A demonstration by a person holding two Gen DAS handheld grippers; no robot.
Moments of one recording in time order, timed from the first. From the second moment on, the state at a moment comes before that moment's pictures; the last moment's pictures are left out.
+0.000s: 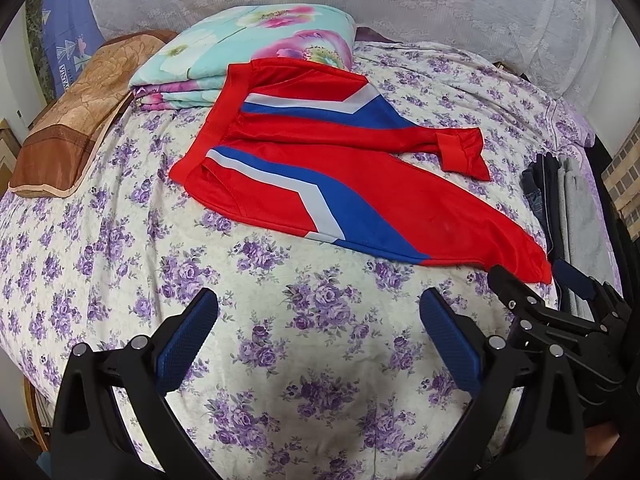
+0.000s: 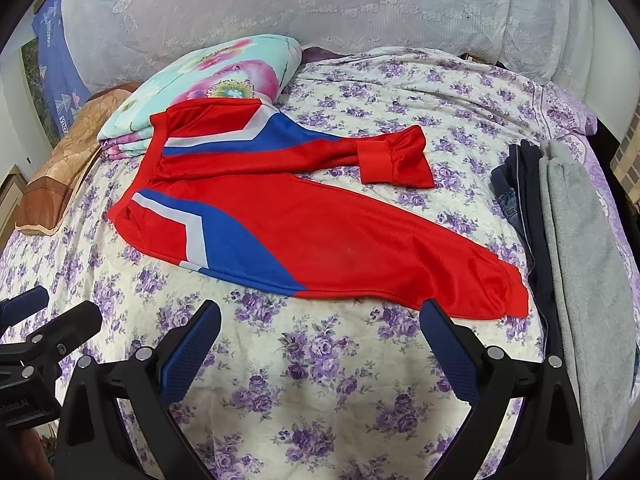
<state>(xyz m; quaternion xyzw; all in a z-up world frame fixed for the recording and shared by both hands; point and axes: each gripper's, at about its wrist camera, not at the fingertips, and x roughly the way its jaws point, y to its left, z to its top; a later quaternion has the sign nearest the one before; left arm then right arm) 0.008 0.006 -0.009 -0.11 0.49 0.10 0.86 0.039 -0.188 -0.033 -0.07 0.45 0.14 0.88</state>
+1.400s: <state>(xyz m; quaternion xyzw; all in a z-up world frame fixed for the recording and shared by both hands) 0.145 0.147 -0.090 -0.07 0.50 0.20 0.84 0.126 -0.311 -0.124 0.01 0.55 -0.05 0.83</state>
